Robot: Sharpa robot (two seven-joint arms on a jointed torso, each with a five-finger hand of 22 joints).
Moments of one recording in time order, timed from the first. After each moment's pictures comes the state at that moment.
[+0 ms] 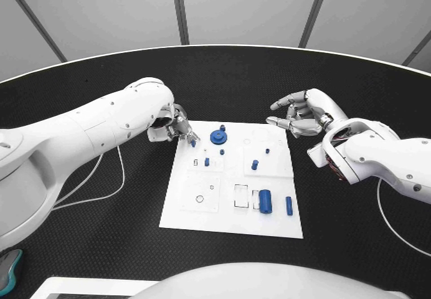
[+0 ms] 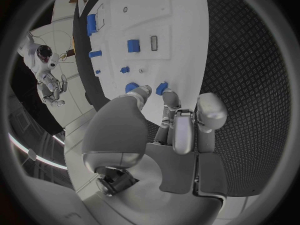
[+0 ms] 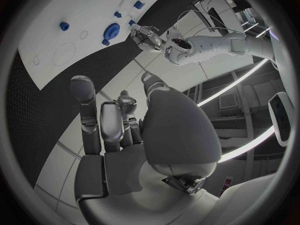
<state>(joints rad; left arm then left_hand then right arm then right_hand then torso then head) 1.34 -0.34 -0.10 0.76 -0.96 0.43 -0.53 1.19 -0.16 0.29 0.29 0.27 0.78 0.09 0.74 0.54 1.14 0.01 1.08 0.74 1.46 -0.06 1.51 1.31 0.12 1.38 0.03 1.27 0.94 1.24 -0.99 -0.09 1.68 -0.88 -0.64 0.05 1.39 -0.19 0.17 0.29 0.25 0.88 0.14 0.27 0.26 1.25 0.06 1.08 1.04 1.47 -0.01 1.28 1.14 0.13 1.30 0.08 0.84 0.98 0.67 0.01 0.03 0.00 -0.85</state>
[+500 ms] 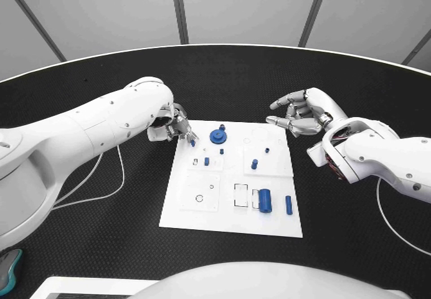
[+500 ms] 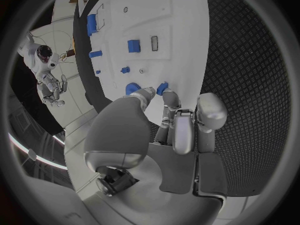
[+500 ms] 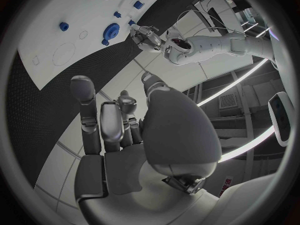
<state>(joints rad) 1.34 -0.34 -0.10 0.76 -0.96 0.44 -0.53 1.22 -0.12 0.32 0.28 0.27 0.78 0.09 0.73 0.54 1.14 0.01 1.08 0.74 1.46 -0.06 1.51 1.31 0.12 1.38 0.03 1.27 0.94 1.24 -0.99 -0.09 1.68 -0.88 -0.64 0.05 1.39 -0.19 0.17 0.29 0.25 0.88 0.14 0.27 0.26 1.25 0.06 1.08 1.04 1.47 -0.01 1.28 1.14 0.13 1.30 0.08 0.84 0.98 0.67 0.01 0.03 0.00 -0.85</state>
